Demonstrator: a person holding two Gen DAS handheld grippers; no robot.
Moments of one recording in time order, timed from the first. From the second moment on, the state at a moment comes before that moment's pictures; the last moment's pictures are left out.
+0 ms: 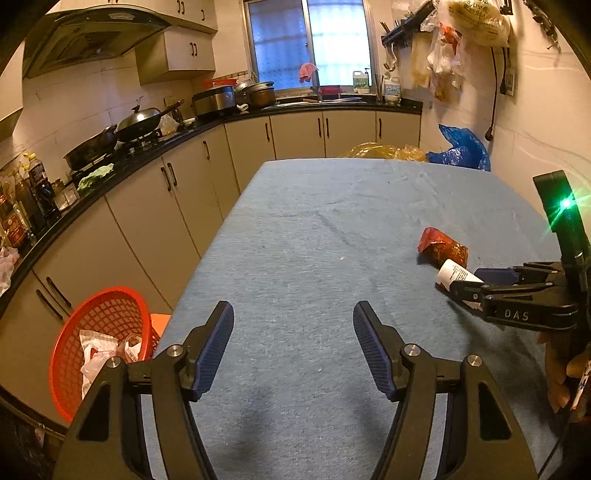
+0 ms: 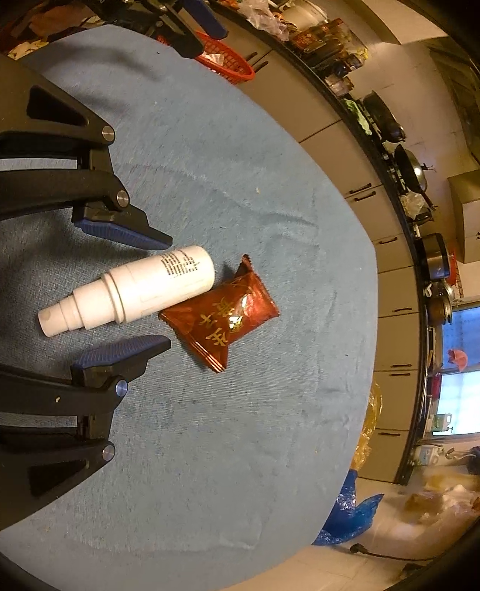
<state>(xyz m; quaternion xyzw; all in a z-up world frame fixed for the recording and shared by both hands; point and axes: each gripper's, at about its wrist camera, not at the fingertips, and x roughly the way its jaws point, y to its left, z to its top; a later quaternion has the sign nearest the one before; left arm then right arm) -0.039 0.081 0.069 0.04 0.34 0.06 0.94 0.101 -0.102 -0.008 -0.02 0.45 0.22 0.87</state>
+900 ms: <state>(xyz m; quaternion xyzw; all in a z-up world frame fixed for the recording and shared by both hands) 0.092 0.000 0.052 -0.11 0.49 -0.09 0.86 0.107 -0.209 0.022 0.18 0.38 0.13 0.90</state>
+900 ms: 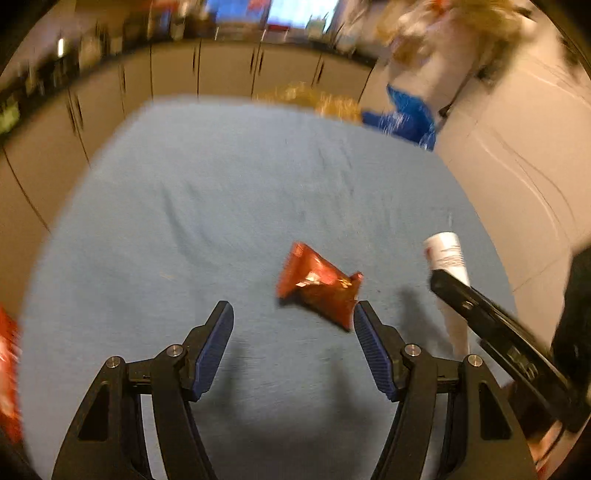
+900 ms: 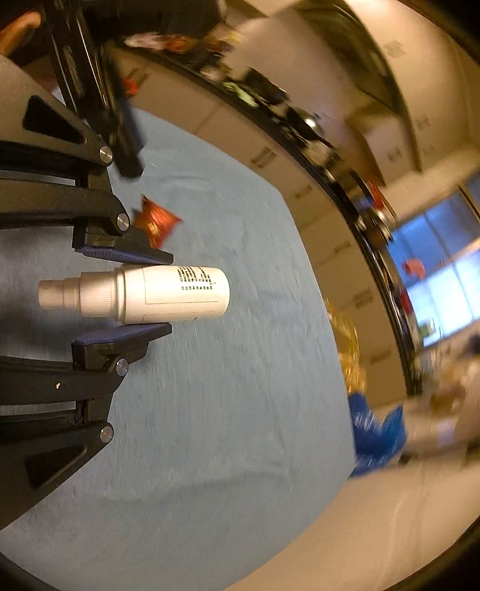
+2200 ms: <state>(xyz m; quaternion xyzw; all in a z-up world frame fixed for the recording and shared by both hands) -0.053 0.174 0.103 -0.10 0.35 0.07 0.93 0.052 -0.057 0.055 0.09 0.40 0.34 0.85</state>
